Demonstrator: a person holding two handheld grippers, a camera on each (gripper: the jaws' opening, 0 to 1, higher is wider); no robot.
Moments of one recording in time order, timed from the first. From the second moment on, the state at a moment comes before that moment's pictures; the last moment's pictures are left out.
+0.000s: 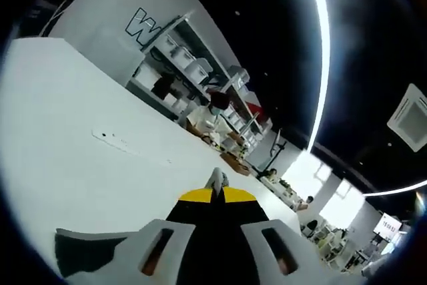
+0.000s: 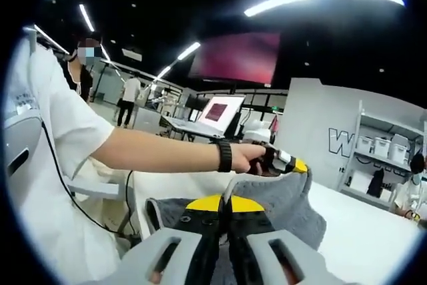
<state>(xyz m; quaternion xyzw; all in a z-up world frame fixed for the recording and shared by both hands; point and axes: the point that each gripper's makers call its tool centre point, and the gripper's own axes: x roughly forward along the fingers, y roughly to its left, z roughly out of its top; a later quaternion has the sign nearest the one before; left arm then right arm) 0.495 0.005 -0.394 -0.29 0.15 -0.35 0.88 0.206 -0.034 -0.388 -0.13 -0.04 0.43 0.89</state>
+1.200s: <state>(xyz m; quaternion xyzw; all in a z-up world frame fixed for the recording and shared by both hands) 0.492 -0.043 -0.355 -0.32 0.14 -0.39 0.85 0.199 -0.046 -0.375 -0.15 -0.05 0.42 0.89</state>
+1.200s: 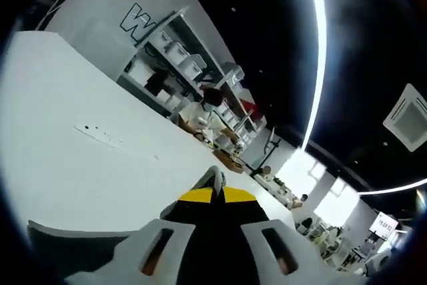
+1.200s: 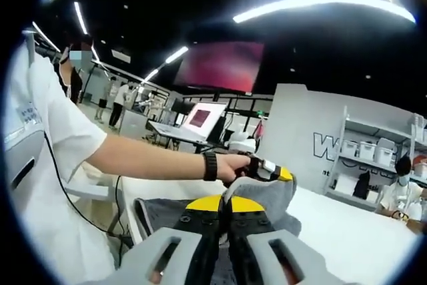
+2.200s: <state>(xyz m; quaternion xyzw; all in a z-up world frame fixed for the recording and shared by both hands) 0.489 -0.071 -0.350 -0.33 0.14 -0.40 0.84 0.198 -0.080 -0.354 -0.15 -0.07 0.39 0.91</state>
